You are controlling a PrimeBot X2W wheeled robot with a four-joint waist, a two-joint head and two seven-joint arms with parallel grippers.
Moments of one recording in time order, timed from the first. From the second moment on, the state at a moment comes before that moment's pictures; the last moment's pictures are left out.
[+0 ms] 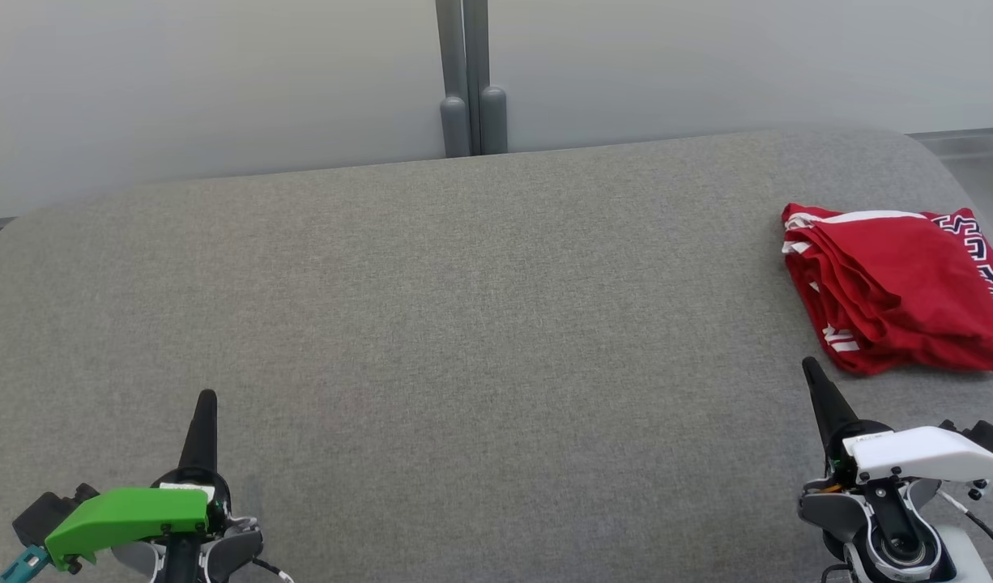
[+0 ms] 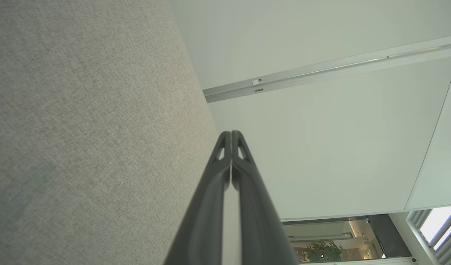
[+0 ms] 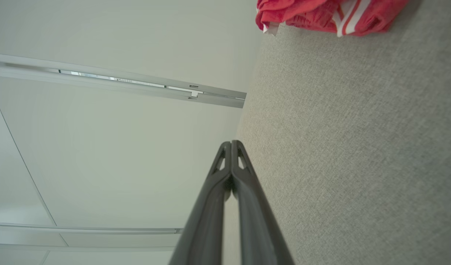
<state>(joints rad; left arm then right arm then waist) -0.10 0.04 0.08 0.29 -1.40 -0.12 0.03 -0.14 -0.05 -0.10 0.32 1.37 0.13 0.08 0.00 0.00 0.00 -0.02</state>
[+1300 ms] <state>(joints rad) -0.13 0.05 0.09 0.27 -1.61 -0.13 0.09 -0.15 -0.05 -0.14 0.29 1.60 0.13 0.15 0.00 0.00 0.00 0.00</state>
